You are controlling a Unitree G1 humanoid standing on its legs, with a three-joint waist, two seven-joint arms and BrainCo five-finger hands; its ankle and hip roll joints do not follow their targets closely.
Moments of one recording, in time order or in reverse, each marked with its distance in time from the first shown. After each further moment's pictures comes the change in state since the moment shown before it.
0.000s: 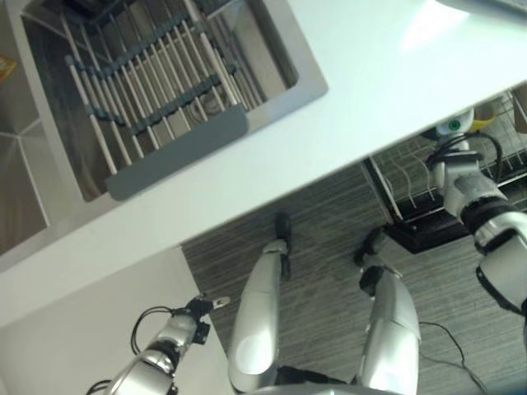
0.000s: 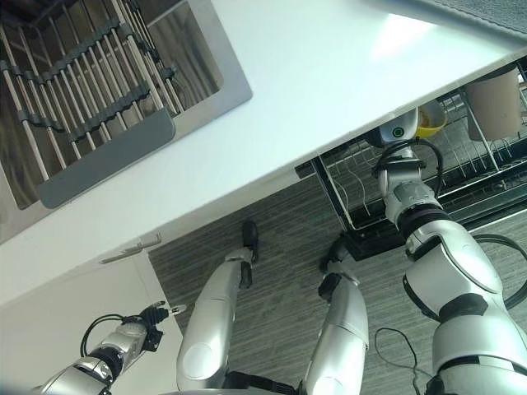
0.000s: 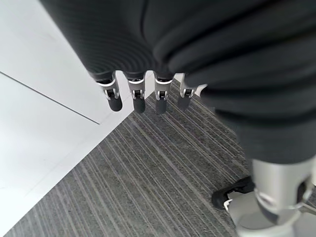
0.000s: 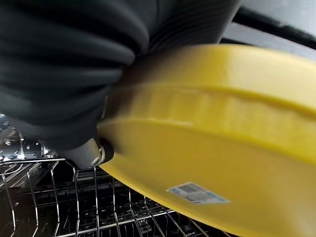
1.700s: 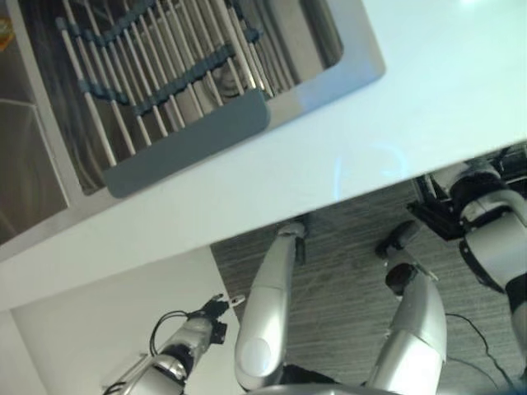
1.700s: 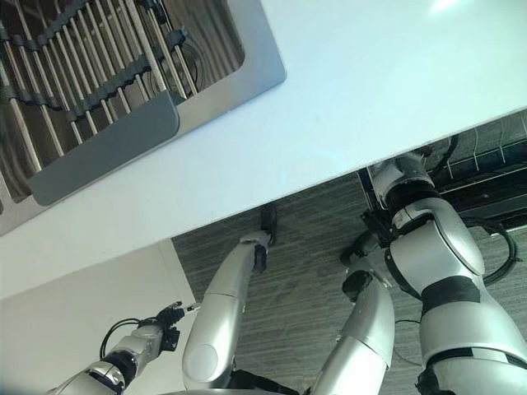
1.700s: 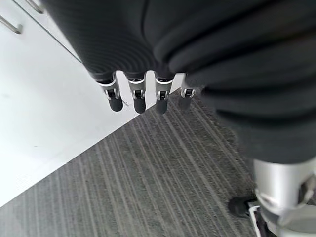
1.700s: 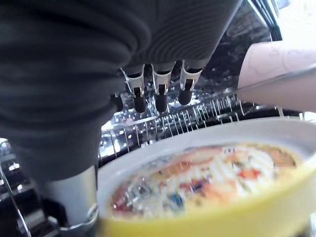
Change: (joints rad) left arm 0.030 -0.069 -0.038 -0.076 -0.152 0.007 0.025; right arm -0.119 0.099 -0.173 0.108 0.316 0.090 -0.122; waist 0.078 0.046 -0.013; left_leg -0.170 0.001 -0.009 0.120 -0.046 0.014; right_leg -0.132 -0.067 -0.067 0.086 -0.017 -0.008
